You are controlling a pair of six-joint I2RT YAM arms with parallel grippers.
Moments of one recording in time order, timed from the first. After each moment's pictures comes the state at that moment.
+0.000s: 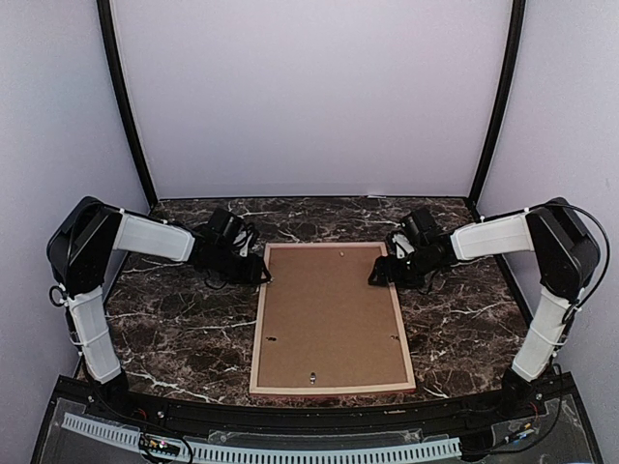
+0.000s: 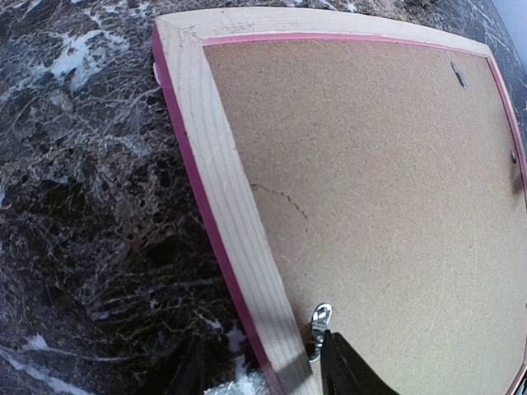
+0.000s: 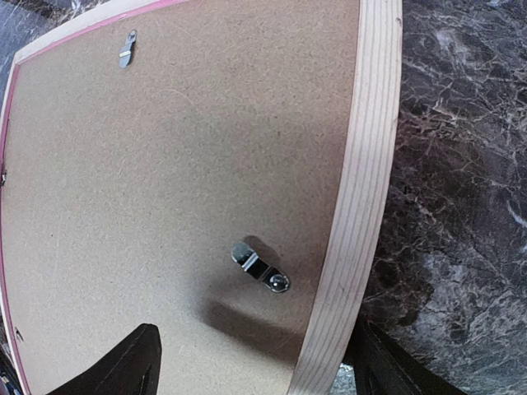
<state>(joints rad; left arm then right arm) -0.51 1.90 1.10 -0.16 0.23 -0.37 0.50 1.79 1.01 -0.25 -0.23 0.42</state>
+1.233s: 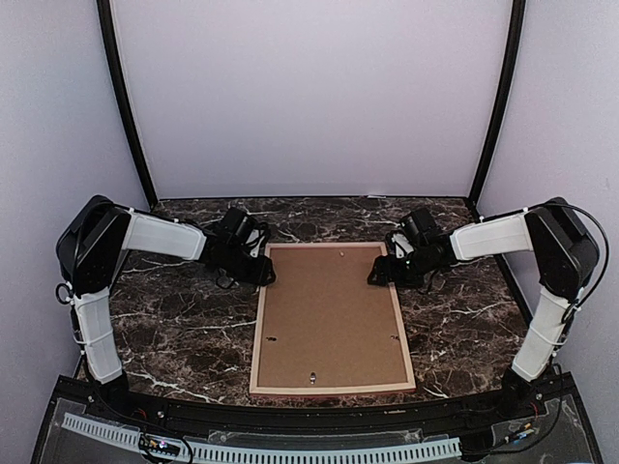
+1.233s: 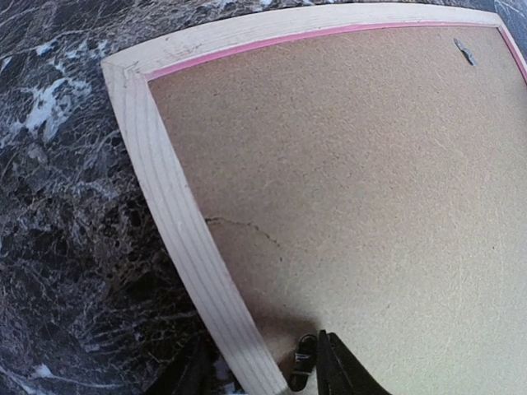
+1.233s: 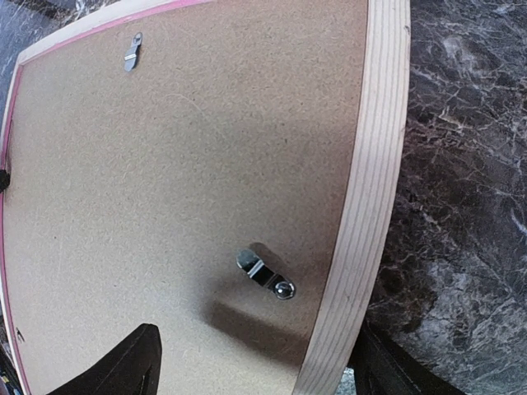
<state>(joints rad) -0.58 1.95 1.18 -0.21 0.10 -0.27 0.50 1.79 1.01 -0.24 -0.23 0.42</state>
